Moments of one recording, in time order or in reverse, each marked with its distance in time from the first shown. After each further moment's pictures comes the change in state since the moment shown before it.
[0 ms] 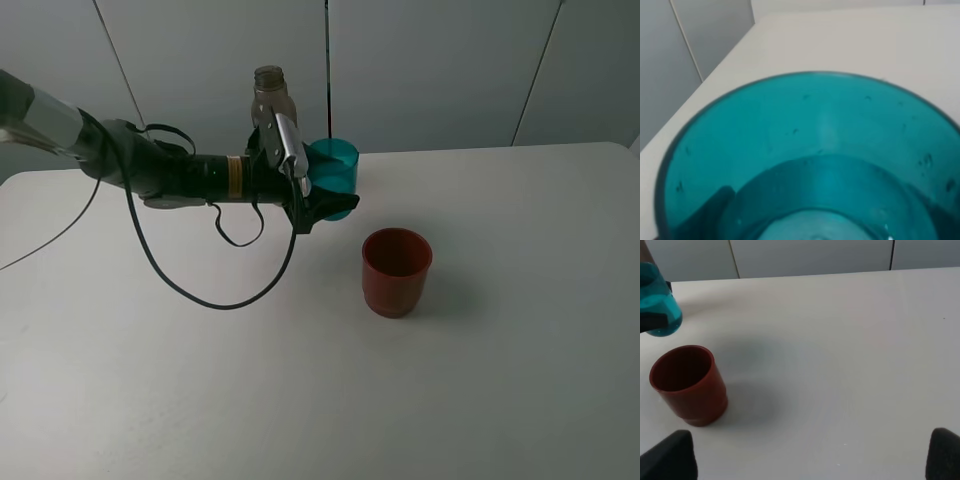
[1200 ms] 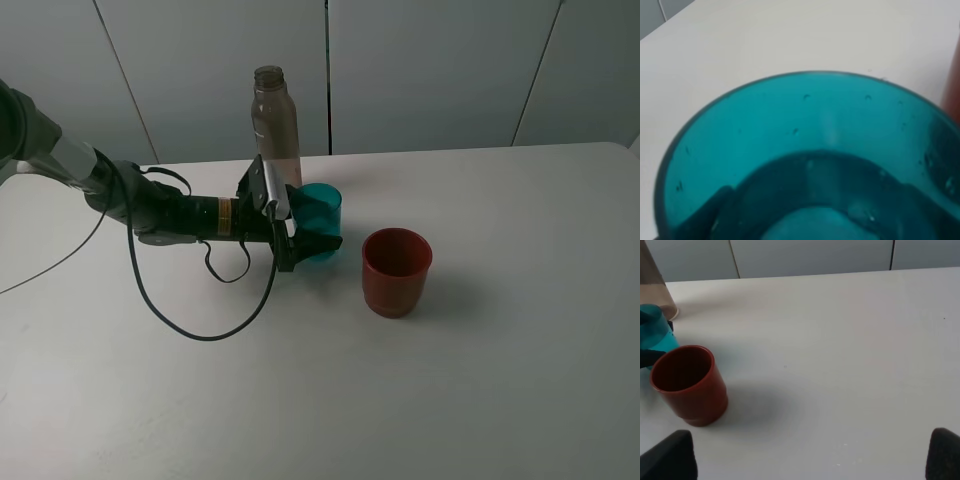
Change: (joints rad) left arm 0.059 0.122 0.044 0.024 -0.107 0.055; right arm 0.000 0.000 0.000 0.000 0.000 0.000
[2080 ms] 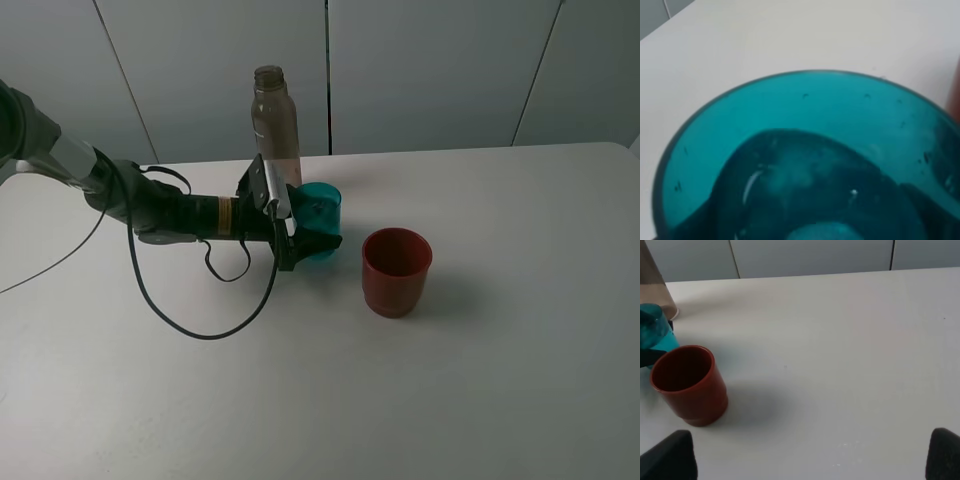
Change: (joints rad) left arm 0.000 -0.002 0.000 -0.004 0.020 -0.002; right arm 0.000 0.000 0.000 0.000 0.000 0.000
